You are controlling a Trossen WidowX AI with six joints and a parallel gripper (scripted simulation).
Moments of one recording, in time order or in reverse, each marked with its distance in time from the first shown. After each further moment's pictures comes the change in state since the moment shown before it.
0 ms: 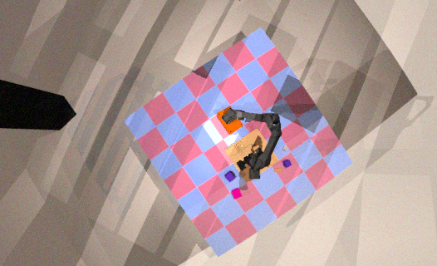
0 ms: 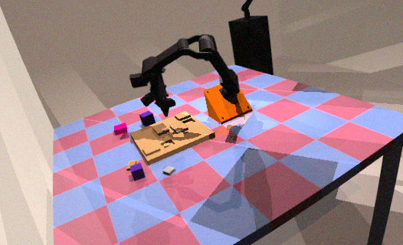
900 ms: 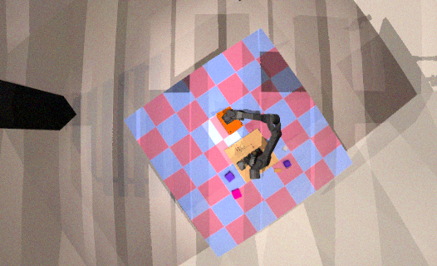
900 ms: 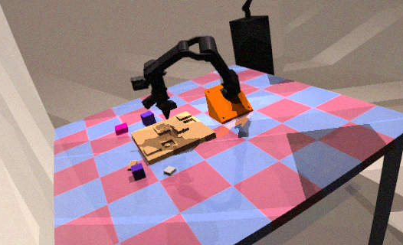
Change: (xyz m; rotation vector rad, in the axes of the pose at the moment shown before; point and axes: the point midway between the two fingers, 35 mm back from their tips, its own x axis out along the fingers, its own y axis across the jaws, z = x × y) arm 0.011 0.000 0.002 -0.012 -0.002 -0.001
